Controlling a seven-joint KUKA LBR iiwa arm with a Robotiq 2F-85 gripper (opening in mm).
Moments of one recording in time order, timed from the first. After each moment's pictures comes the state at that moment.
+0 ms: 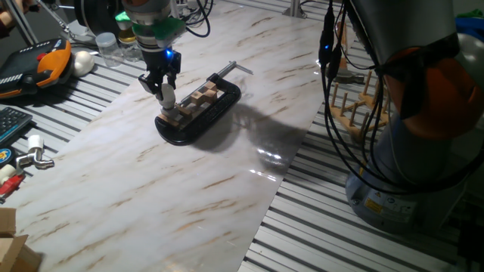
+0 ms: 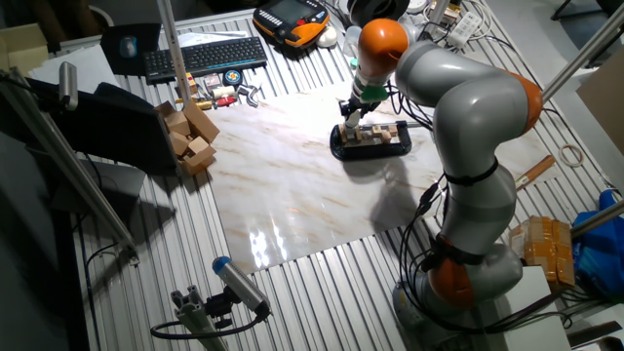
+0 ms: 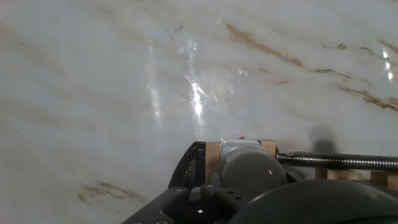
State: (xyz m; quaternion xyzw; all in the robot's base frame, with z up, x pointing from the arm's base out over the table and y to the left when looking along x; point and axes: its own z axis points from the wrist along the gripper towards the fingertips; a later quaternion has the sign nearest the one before) arm 0.631 0.010 0.117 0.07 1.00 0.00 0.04
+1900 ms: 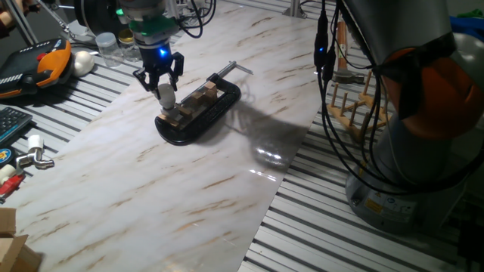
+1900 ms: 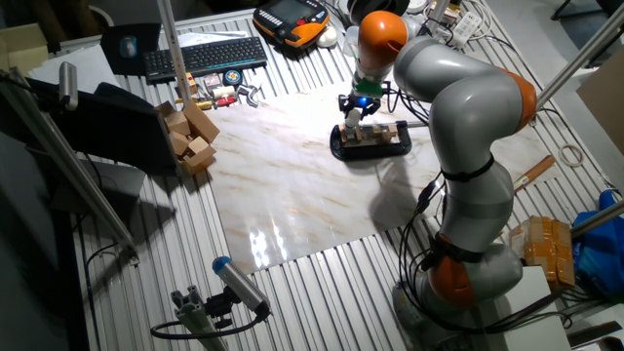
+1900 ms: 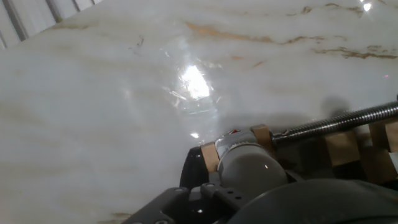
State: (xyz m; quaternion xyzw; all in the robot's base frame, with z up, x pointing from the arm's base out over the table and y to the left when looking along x) arm 0.632 0.010 0.118 0.22 0.98 0.01 0.01
